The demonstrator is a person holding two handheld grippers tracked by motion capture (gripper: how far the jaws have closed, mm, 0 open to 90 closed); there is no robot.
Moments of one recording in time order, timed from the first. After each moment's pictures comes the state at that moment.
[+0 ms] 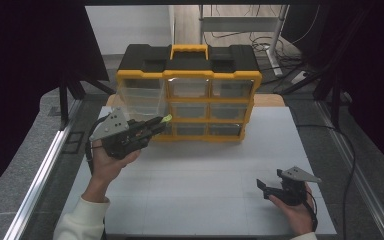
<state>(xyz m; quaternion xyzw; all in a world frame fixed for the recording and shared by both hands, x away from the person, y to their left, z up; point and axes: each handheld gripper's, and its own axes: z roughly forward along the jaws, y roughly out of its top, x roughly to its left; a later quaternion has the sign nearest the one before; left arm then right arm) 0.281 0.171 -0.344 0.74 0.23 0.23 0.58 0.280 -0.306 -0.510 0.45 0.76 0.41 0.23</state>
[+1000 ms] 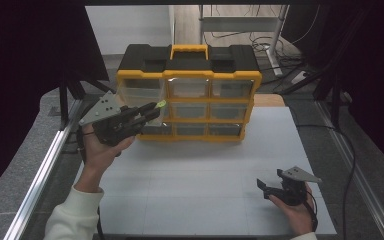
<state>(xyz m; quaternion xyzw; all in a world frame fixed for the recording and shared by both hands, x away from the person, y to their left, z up) 0.293 0.183 -0.315 0.73 0.25 0.24 0.59 0.279 -0.306 -0.509 0.45 0.76 0.41 0.23</state>
